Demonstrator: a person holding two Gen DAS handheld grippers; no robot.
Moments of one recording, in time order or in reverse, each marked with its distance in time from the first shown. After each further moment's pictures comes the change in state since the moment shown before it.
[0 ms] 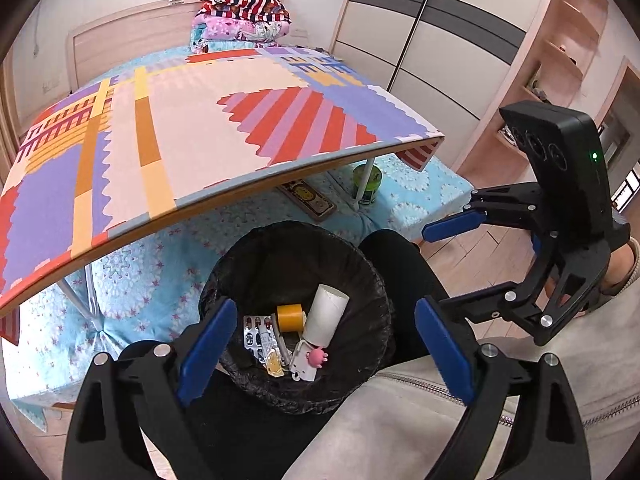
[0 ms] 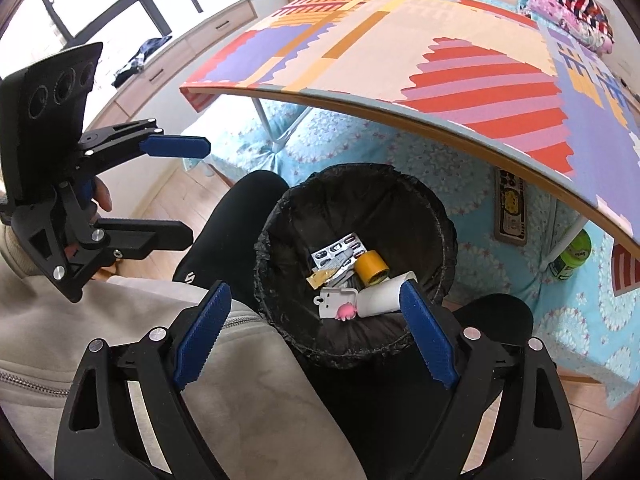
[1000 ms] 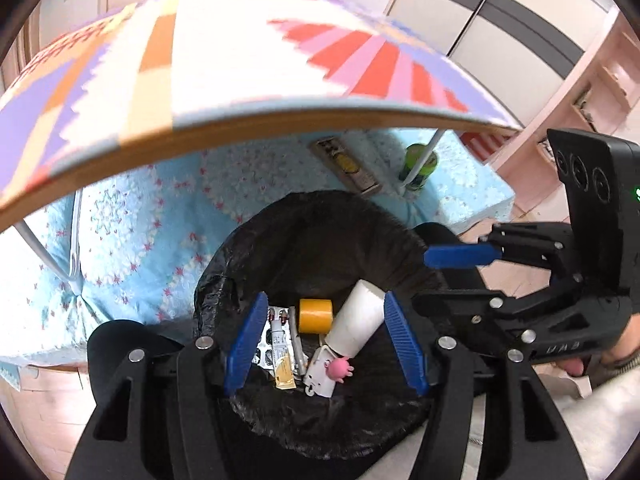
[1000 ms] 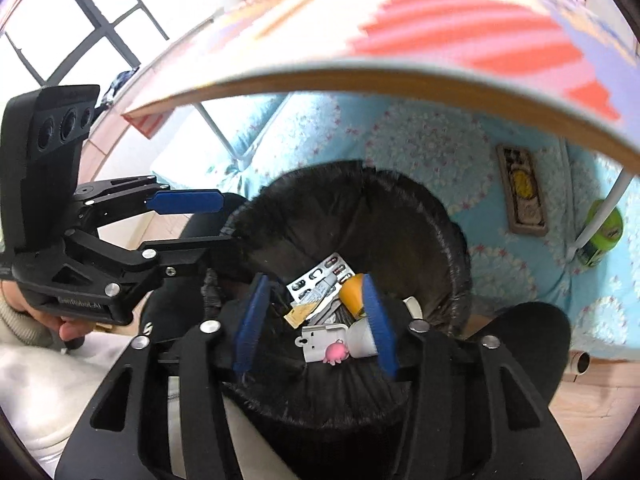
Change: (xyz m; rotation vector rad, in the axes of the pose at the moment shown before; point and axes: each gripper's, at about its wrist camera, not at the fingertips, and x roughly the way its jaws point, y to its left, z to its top) left arm 0.087 0.053 -0.005 -0.164 0.080 0.039; right arm 0.077 -0.043 0.009 0.134 -0.058 0.009
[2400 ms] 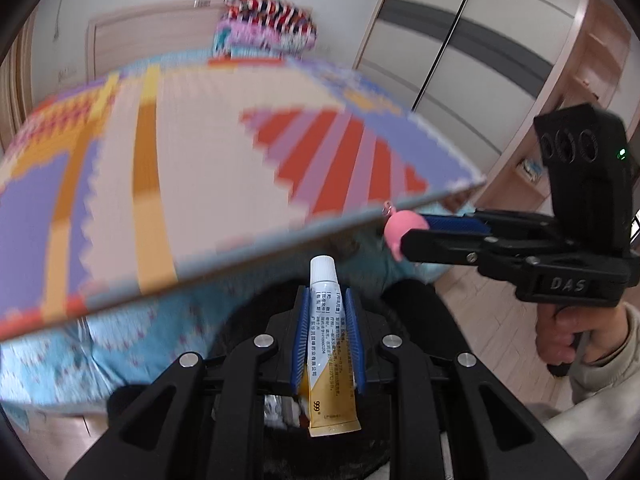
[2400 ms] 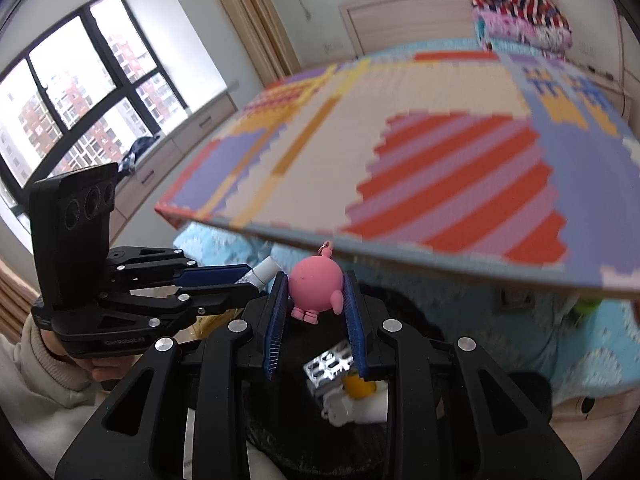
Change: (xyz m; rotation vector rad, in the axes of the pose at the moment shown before) left arm -0.025 -0.014 0.038 0.060 -0.123 -0.026; right arm -0.052 -0.009 0.047 0.026 -0.247 0.050
